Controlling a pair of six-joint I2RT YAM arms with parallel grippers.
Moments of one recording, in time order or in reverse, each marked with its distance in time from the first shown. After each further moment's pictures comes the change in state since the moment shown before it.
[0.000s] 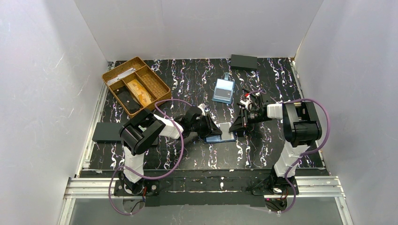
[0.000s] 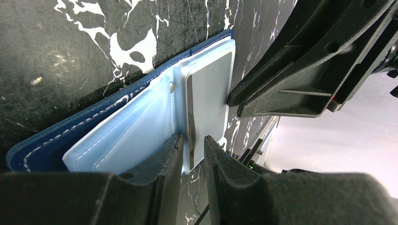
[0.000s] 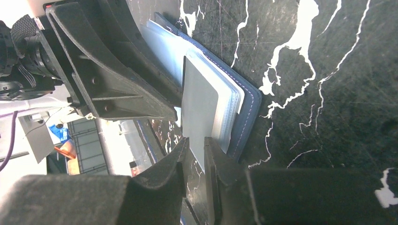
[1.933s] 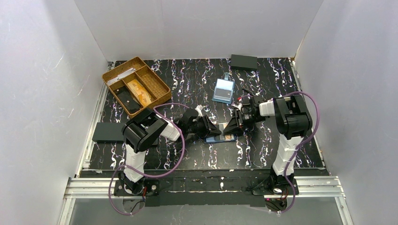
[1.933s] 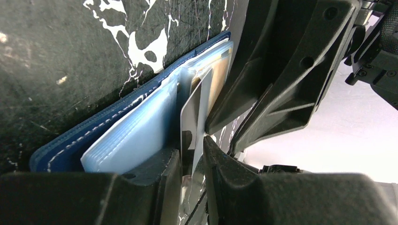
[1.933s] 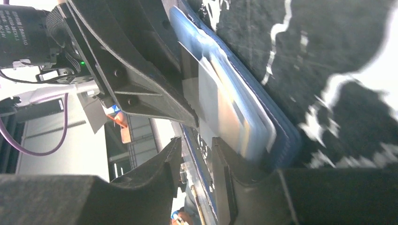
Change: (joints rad) left arm 0.023 0.044 -0.063 0.185 0.060 -0.102; right arm 0.055 0.147 0.071 -0.053 -0.154 0.061
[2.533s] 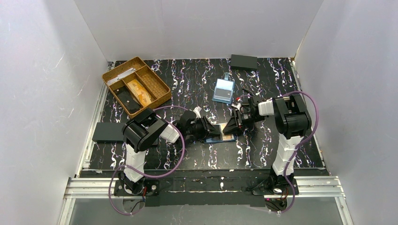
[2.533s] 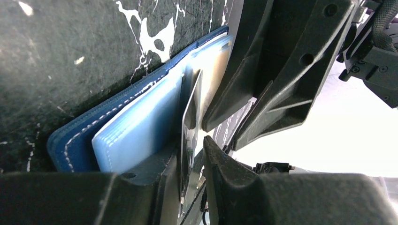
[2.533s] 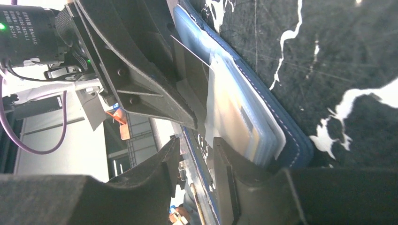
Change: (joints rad) left arm 0.011 0.008 -0.055 0.096 0.007 -0.047; right arm 0.021 0.016 0.023 -0.026 0.001 -0.022
